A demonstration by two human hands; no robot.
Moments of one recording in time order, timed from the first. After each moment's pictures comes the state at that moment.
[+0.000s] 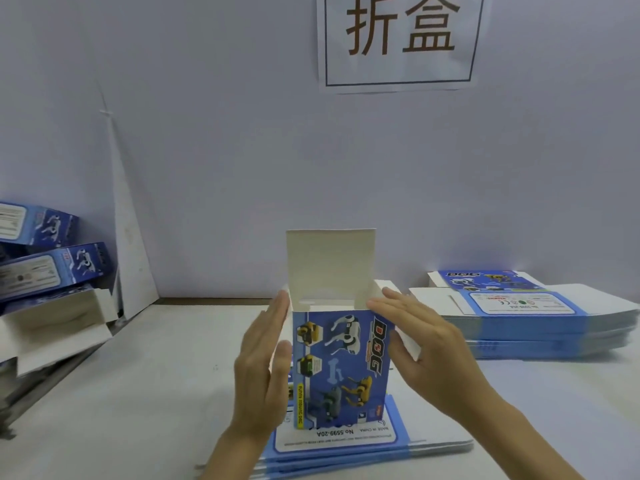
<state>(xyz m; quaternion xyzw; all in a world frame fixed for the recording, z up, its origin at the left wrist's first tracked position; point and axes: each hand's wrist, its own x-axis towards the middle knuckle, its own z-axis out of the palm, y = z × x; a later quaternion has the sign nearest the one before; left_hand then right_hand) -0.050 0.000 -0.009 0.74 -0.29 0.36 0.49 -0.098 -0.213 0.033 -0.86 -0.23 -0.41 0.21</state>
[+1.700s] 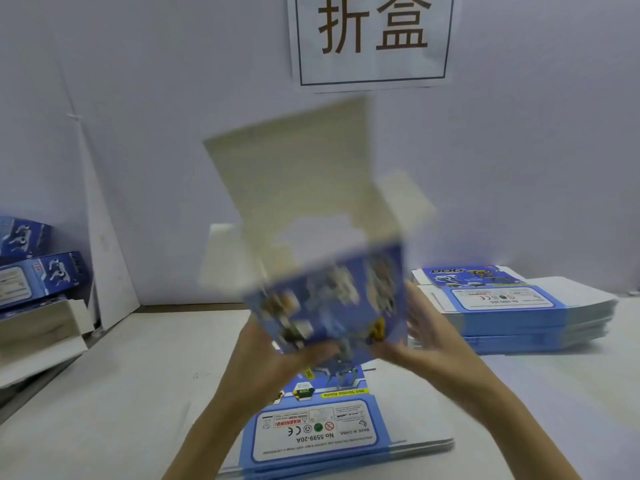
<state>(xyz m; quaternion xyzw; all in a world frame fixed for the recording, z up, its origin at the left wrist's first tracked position) -0.060 -0.001 0.043 0.68 -0.25 0.02 0.69 -0.117 -0.235 0.052 -0.78 -0.16 -0.13 0.59</state>
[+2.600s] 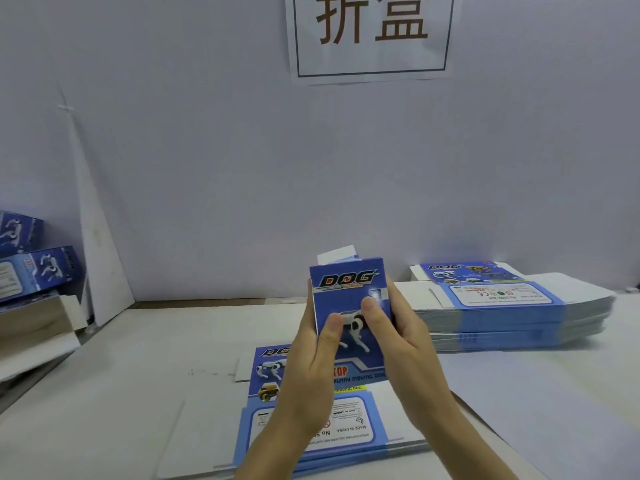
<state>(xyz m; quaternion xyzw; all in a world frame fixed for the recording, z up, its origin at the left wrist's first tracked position) -0.088 -0.076 0.022 0.65 -0.20 0.02 0.73 -0.106 -0.189 0.037 -0.66 -0.10 -0.22 0.71</state>
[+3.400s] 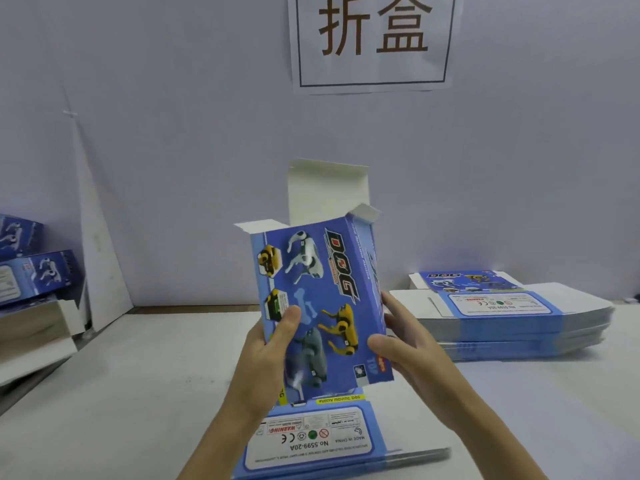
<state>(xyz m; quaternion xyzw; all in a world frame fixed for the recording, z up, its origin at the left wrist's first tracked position) -0.058 -0.034 0.032 0.64 -0.17 0.05 0.75 -0.102 -0.228 0.036 -0.68 -0.11 -0.06 0.73</state>
